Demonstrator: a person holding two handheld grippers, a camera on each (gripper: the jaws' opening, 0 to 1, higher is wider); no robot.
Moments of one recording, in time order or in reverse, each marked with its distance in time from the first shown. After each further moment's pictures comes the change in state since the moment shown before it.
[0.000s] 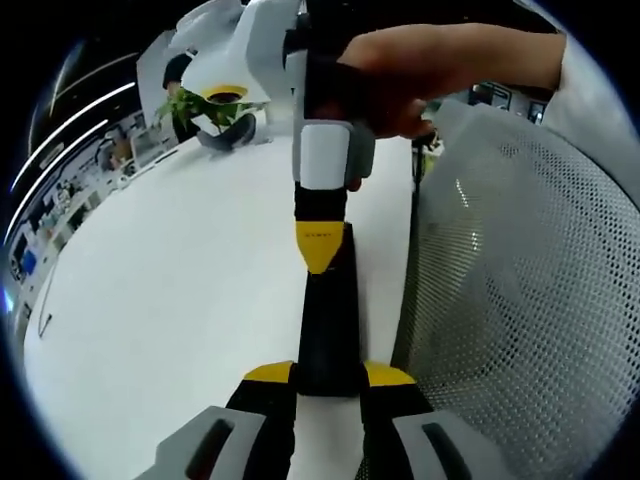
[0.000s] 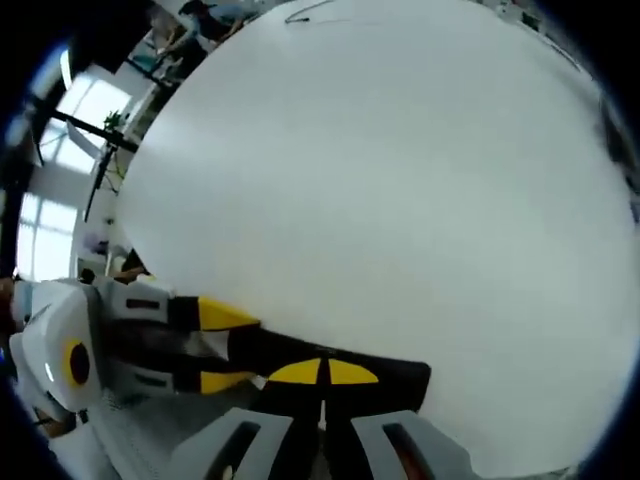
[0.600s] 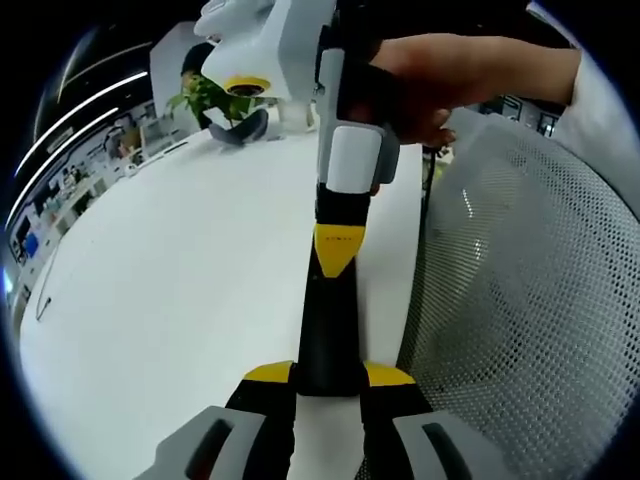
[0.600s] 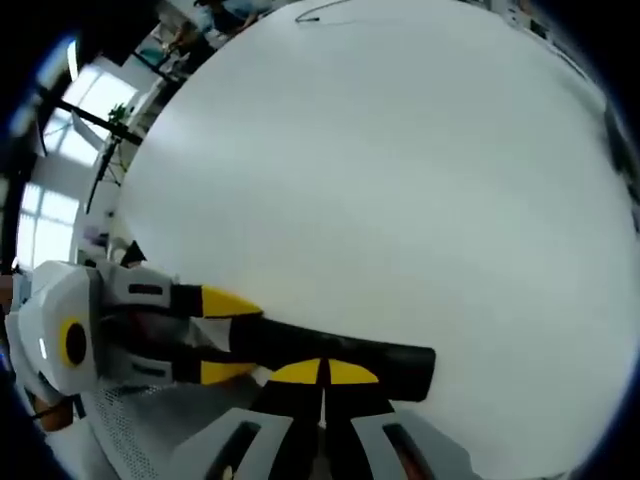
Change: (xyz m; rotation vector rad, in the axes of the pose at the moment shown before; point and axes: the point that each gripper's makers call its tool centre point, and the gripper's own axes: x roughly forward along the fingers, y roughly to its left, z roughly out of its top) left arm -0.001 0.003 -0.003 -0.058 -0.010 0.004; right arm 0.007 0.007 -0.001 -0.027 0.013 0.007
